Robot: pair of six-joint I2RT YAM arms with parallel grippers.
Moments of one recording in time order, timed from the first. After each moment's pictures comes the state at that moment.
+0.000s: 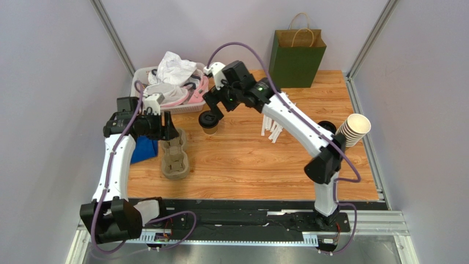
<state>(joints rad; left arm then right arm) 0.19 1.13 1.09 -0.87 0.59 0.11 0.80 2.01 2.16 -0.86 -0.04 -0.08</state>
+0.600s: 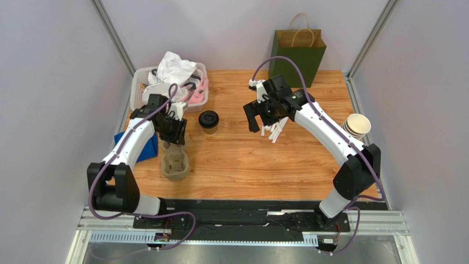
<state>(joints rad) -0.07 1.39 1.09 -0.86 0.29 0.22 0.57 1.63 1.57 -0.89 -0.13 0.04</state>
